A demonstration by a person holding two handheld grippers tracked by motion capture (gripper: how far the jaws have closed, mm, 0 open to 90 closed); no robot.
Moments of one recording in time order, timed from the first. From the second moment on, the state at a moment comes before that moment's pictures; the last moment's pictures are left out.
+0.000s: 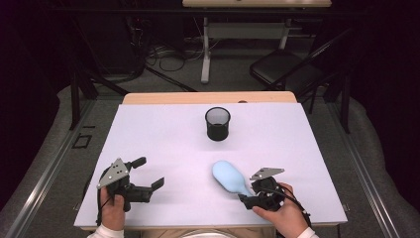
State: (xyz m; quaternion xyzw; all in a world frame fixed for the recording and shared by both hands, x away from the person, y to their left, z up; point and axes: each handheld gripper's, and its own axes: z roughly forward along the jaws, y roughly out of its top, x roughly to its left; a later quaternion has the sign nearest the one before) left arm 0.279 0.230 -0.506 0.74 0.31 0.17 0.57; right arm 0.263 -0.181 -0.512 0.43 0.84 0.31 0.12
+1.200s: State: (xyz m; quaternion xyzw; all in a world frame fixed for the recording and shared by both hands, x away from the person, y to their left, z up) left arm 0.279 0.229 -0.507 0.74 0.31 0.17 0.57; right arm 0.275 -0.178 -0.522 0.43 0.85 0.27 0.13
